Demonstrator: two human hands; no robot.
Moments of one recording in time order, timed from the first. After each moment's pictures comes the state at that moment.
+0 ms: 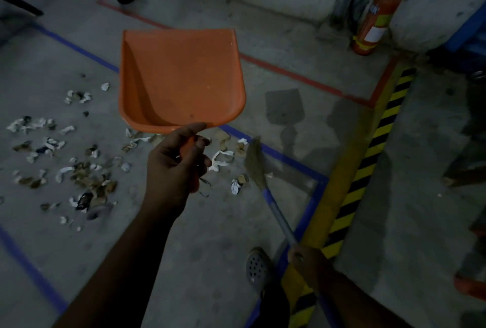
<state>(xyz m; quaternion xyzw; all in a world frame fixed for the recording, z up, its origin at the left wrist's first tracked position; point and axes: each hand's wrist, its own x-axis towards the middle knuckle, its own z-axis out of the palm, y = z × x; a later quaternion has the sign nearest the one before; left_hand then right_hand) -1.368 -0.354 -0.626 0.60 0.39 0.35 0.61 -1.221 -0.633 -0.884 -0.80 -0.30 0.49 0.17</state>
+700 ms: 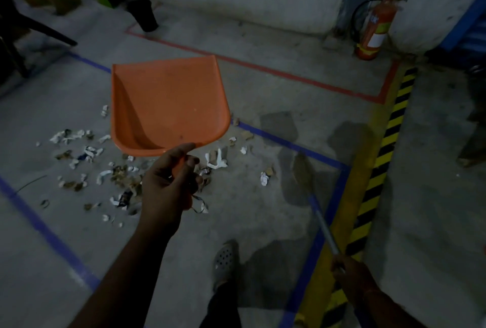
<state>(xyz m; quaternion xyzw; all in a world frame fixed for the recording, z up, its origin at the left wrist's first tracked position) -1.599 -0.381 -0.604 0.60 0.40 0.36 0.60 -1.387 -0.711 -0.873 -0.88 -0.19 0.40 0.18</state>
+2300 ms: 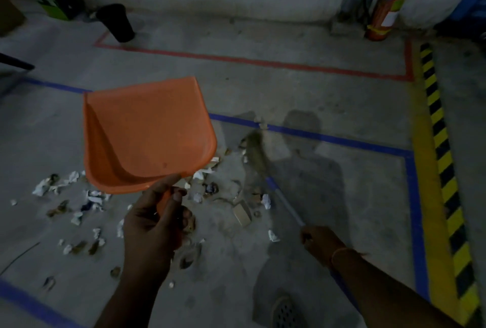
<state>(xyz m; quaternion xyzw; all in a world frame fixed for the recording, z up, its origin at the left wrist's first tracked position) -1.819 0.009 -0.719 0.62 0.37 0.32 0.61 -1.607 -0.230 -0.918 -0.86 -0.28 0.40 0.15</state>
